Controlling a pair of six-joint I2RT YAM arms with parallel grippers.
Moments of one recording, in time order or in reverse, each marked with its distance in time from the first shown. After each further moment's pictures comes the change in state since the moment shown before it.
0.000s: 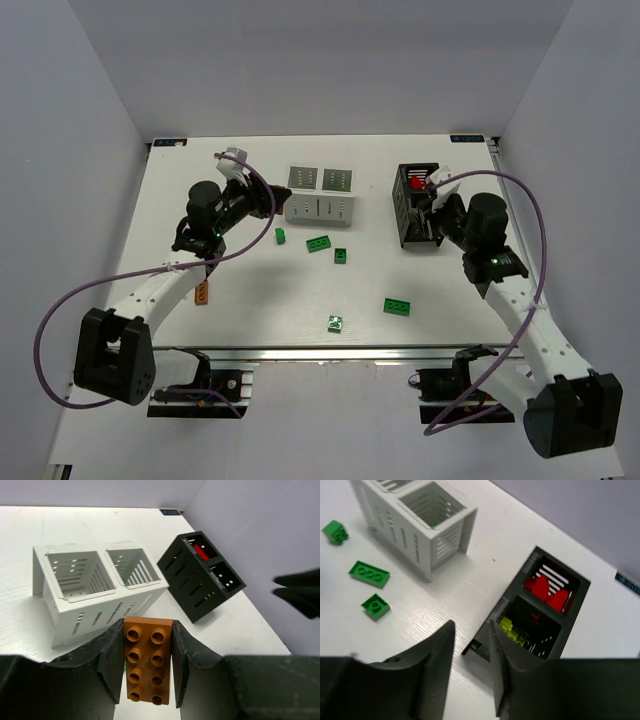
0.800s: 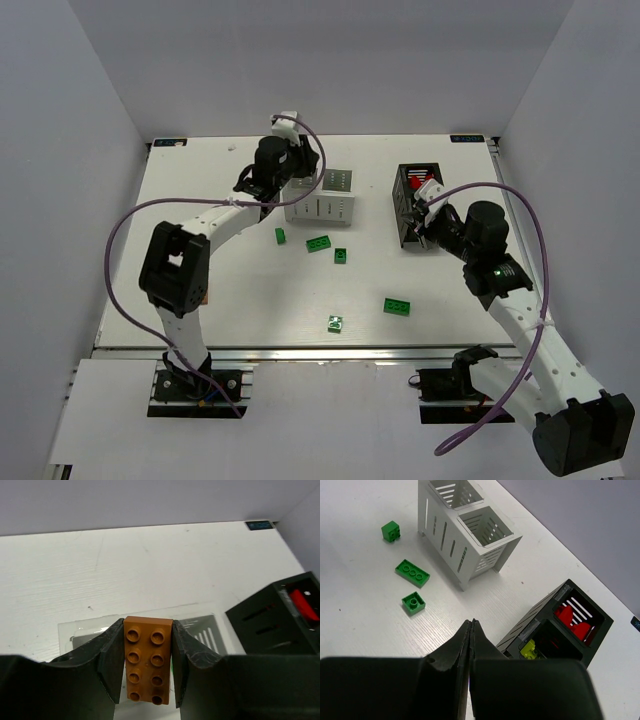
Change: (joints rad) left arm -0.146 0.593 0.570 -0.107 -0.423 0.161; right arm 0.086 -0.122 -0.006 -0.078 -0.124 -0.082
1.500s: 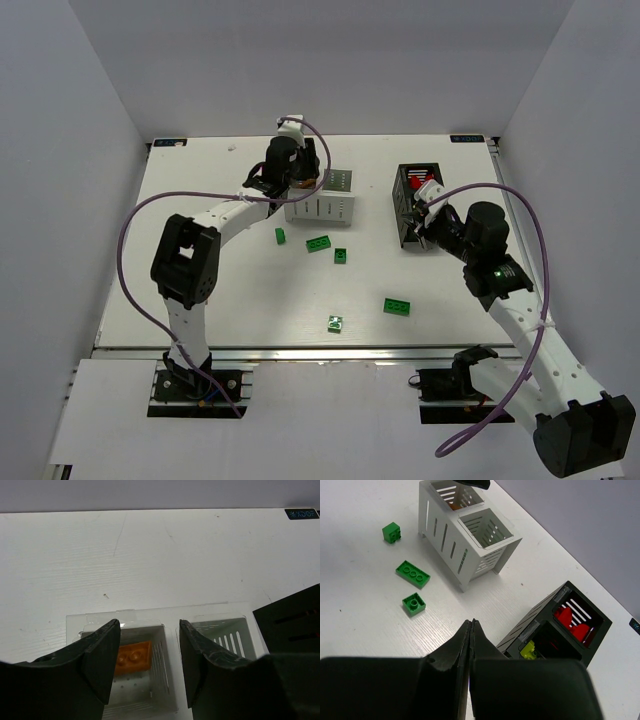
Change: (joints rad) left arm -0.023 0.110 0.097 -0.106 -0.133 0.010; right arm 0.005 -0.007 0.000 0.000 0.004 -0.001
